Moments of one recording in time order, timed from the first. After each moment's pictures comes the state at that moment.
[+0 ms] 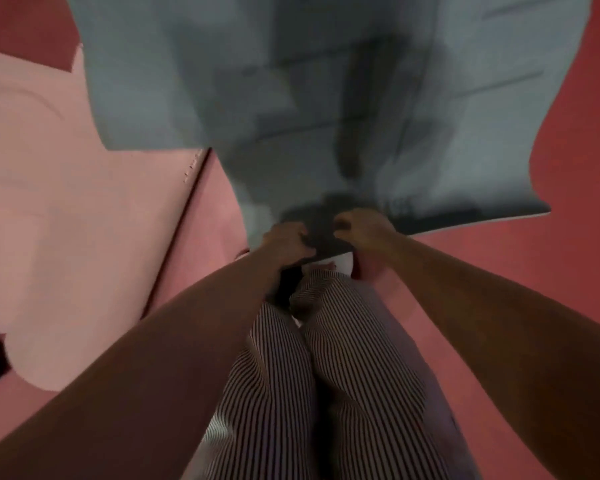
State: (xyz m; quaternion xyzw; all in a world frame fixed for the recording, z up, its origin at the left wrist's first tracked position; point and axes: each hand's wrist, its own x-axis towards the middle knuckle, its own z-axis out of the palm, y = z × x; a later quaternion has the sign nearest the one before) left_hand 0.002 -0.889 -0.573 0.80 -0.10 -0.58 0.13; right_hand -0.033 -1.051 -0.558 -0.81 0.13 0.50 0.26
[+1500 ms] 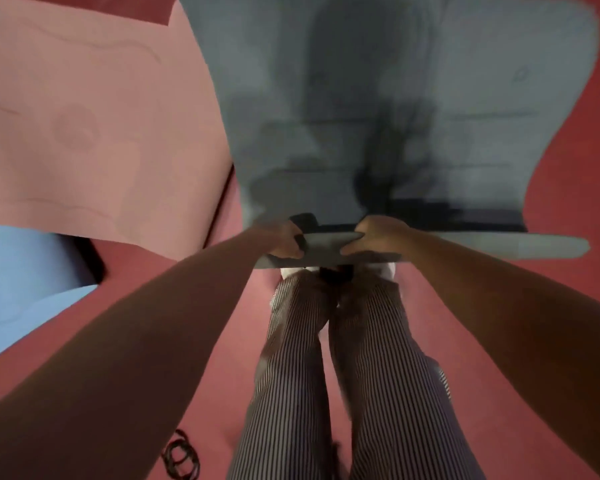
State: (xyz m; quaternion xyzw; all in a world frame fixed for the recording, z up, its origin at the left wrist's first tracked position) left_hand -0.157 -0.709 -0.367 0.74 -0.26 -0.62 -0.05; right_hand -0.243 -0.892 -0.373 -0.78 0.13 0.54 0.30
